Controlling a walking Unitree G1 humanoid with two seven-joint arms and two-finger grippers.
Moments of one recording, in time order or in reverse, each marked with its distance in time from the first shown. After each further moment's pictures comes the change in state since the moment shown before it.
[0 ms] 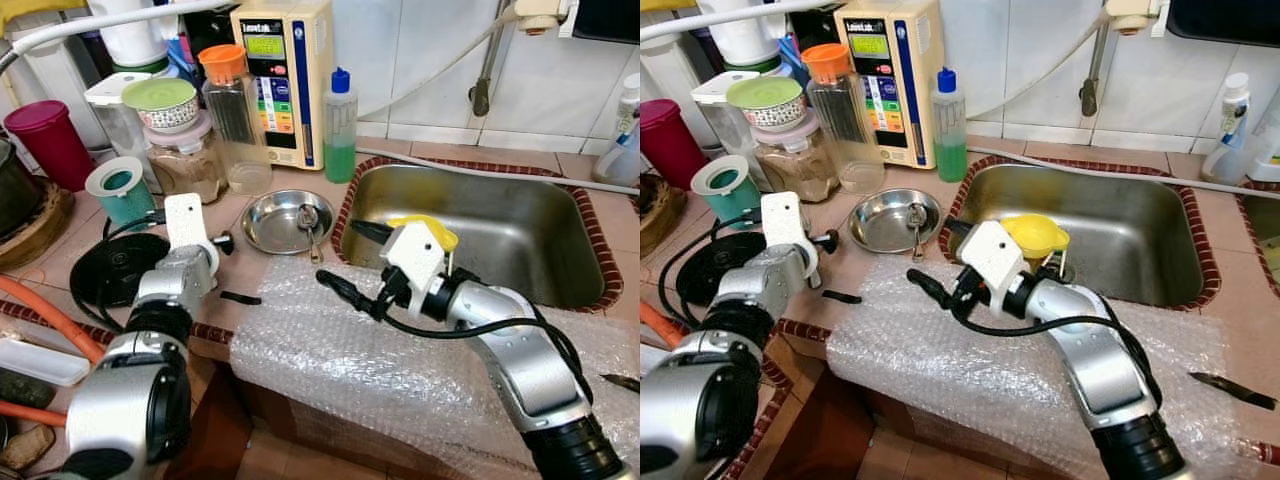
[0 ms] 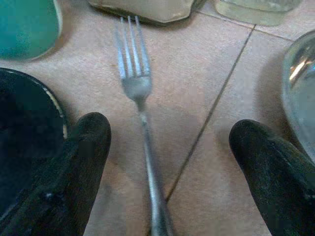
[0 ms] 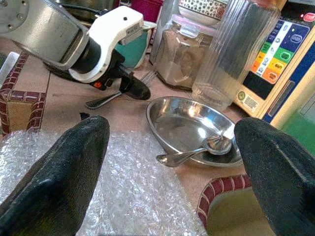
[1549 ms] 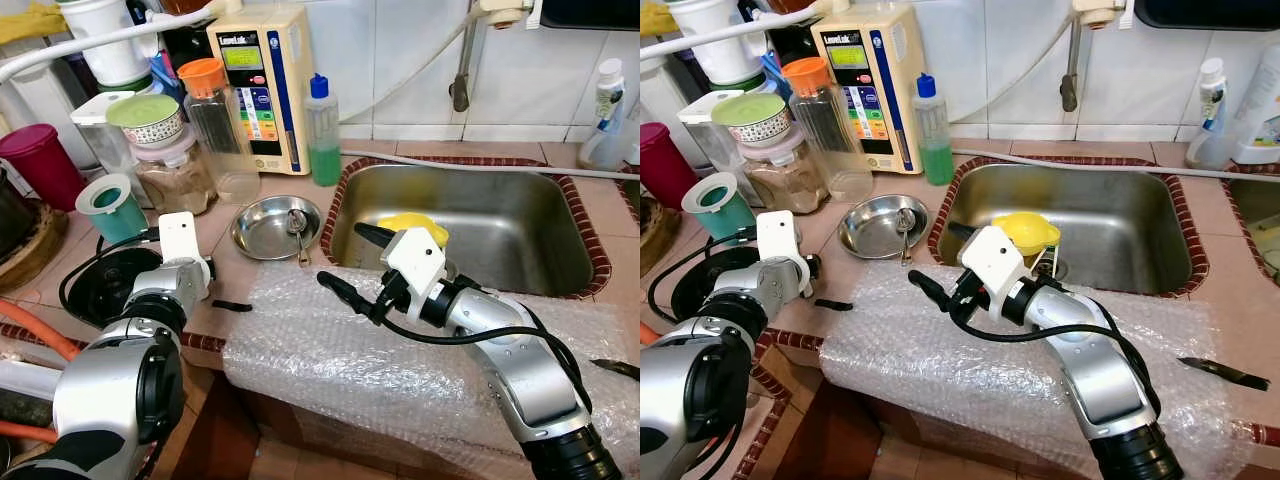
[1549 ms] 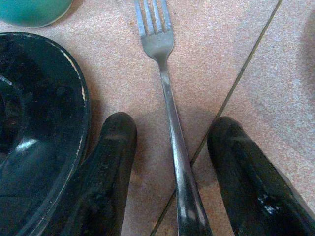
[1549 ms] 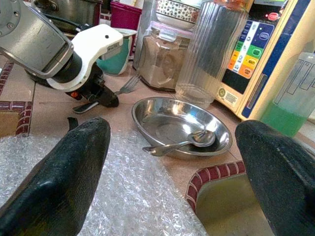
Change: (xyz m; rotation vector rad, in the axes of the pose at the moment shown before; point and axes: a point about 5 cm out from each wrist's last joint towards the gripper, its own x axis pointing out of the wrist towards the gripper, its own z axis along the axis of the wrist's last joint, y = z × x) left arm 0.003 0.019 -0.022 0.044 0.176 0.120; right arm -0.001 0.004 -0.002 0.017 0.004 -0.041
